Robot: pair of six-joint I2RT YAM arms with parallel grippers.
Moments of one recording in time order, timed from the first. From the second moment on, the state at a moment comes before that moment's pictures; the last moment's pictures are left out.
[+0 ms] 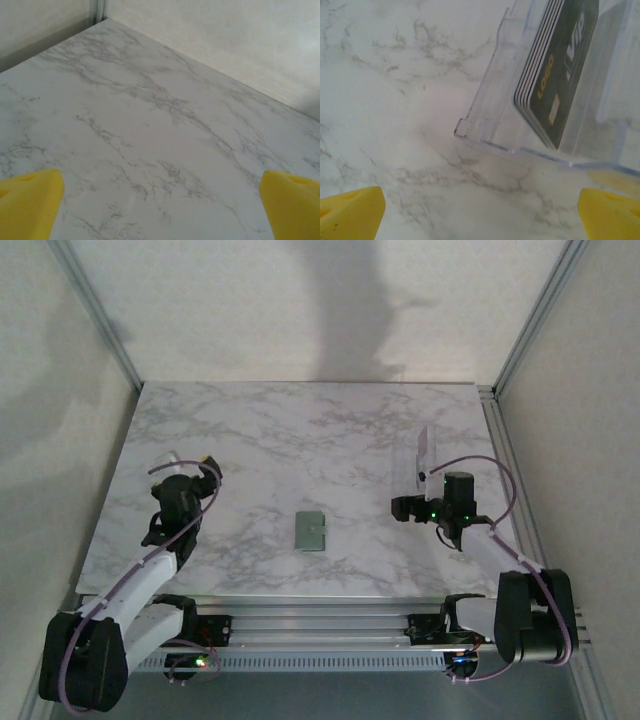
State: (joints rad) left arm -0.12 0.97 0.40 0.26 -0.38 -0.46; right arm 0.09 1.21 0.48 -0.05 -0.33 -0.01
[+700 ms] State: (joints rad) left arm -0.06 1.19 0.18 0.82 -0.39 -0.15; right arm 0.08 1.28 0.31 0.50 -0.24 -0.13
